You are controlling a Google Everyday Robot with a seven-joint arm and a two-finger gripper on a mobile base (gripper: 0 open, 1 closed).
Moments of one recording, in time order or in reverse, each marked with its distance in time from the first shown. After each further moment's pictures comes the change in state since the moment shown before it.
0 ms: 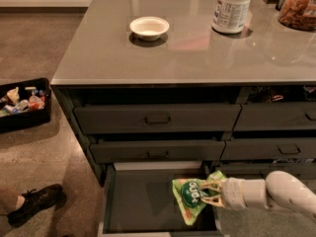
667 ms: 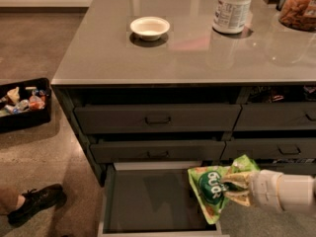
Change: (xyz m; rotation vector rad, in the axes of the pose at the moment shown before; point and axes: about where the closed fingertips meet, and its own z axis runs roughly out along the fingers) arm -0.097 -0.016 -0.135 0.086 0.172 -0.238
